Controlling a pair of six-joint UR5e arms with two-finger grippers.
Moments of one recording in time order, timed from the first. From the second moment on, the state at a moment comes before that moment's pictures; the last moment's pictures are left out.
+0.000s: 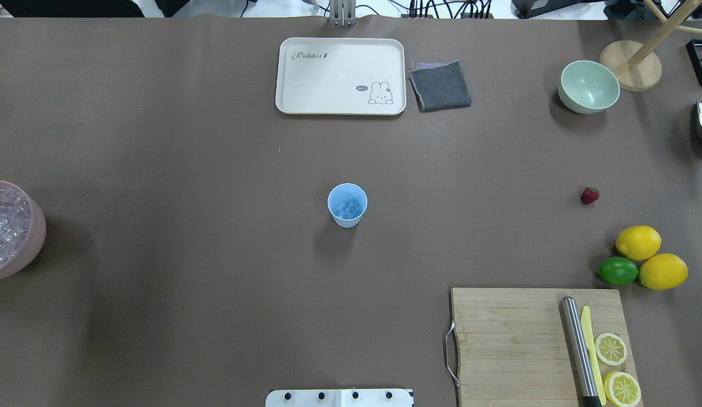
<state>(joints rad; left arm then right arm) -1.08 -1.27 -1.80 -2.38 -2.28 -1.25 1.60 -1.90 1.97 -1.63 2.53 -0.30</state>
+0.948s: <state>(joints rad) -0.98 -1.25 -1.78 -2.47 -2.19 -1.68 1.62 -1.90 1.98 -1.63 2.53 -0.30</state>
